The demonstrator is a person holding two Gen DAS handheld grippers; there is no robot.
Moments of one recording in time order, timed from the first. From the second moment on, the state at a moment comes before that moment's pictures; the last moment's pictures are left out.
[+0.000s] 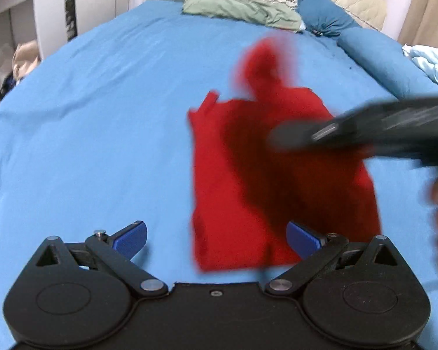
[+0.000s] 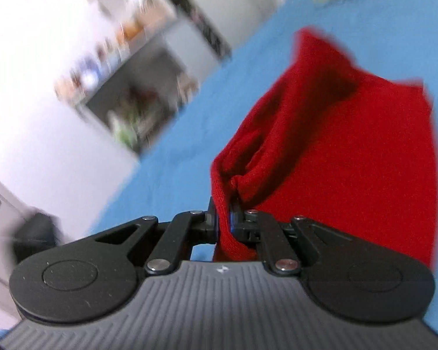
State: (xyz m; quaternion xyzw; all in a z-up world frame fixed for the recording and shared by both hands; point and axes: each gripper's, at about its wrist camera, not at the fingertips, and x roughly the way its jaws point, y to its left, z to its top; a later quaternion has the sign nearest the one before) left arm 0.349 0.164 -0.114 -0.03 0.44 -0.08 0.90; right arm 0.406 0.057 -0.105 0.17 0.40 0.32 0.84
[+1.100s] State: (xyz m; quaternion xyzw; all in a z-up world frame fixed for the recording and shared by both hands) left arm 0.338 0.169 -0.120 -0.08 0.40 -0.06 0.91; right arm 0.269 -0.006 -0.190 0.02 0.33 0.06 0.94
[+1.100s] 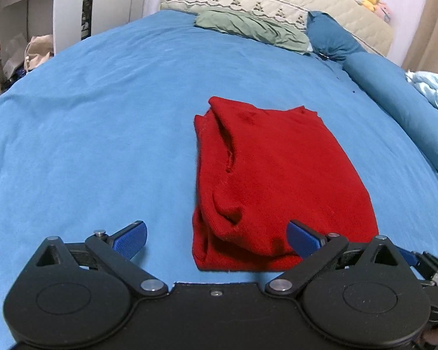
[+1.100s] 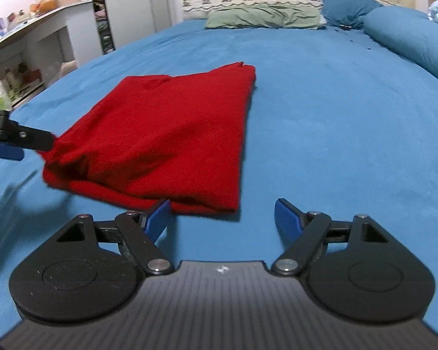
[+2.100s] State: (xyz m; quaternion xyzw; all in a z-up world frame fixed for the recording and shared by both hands) left arm 0.340 0.186 -0.140 -0.02 0.42 -0.04 0.91; right arm 0.289 -0.048 -0.176 0.01 0.33 0.04 0.94
